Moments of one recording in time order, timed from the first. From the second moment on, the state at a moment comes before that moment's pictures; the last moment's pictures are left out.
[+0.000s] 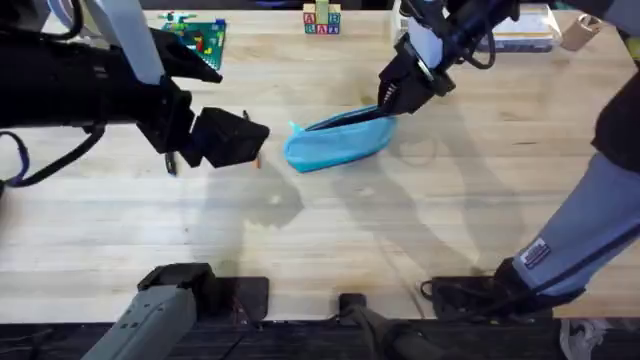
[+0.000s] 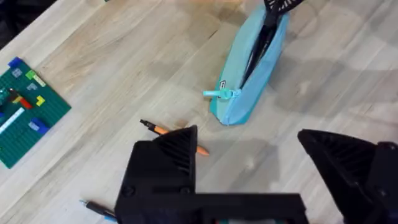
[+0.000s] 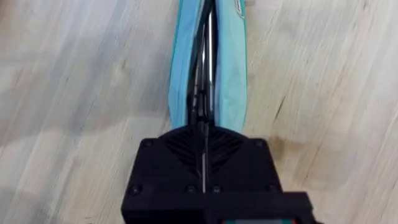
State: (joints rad) left arm 0.07 0.98 1.18 -1.17 0.60 0.70; right arm 0.19 2.02 1.72 -1.39 -0.62 -1.77
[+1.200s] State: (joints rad) left arm 0.07 0.98 1.18 -1.17 0.60 0.69; right arm 0.22 2.09 1.72 -1.39 -0.62 -1.77
